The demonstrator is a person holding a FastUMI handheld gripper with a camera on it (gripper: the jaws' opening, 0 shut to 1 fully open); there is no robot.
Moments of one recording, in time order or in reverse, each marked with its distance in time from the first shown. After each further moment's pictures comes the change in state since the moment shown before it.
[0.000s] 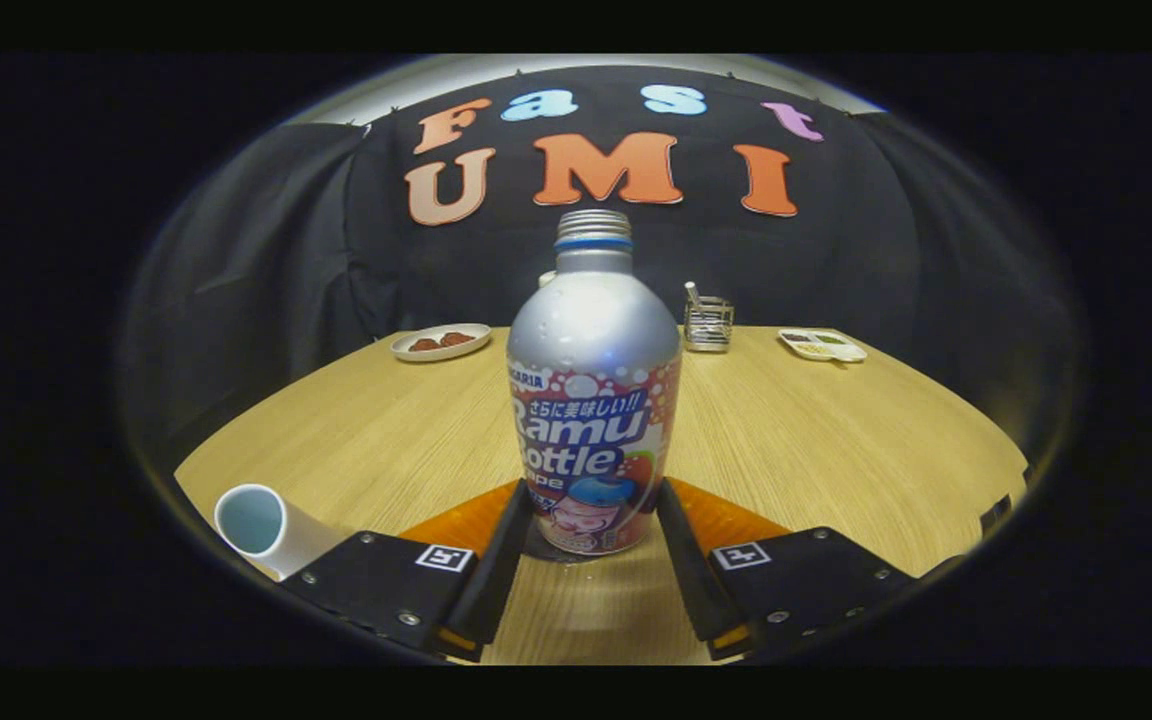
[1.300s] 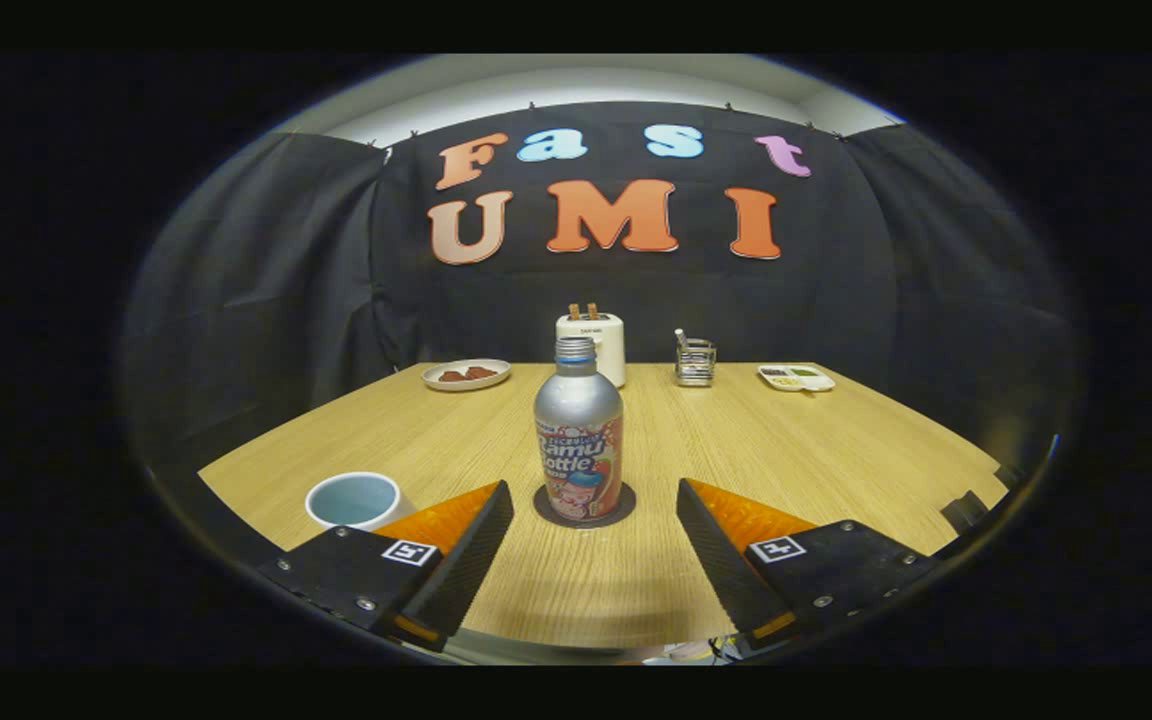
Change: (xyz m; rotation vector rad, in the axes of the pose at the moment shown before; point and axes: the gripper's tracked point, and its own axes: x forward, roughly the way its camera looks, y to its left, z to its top) arm -0.118 -0.003 0.016 -0.037 -0.131 -0.044
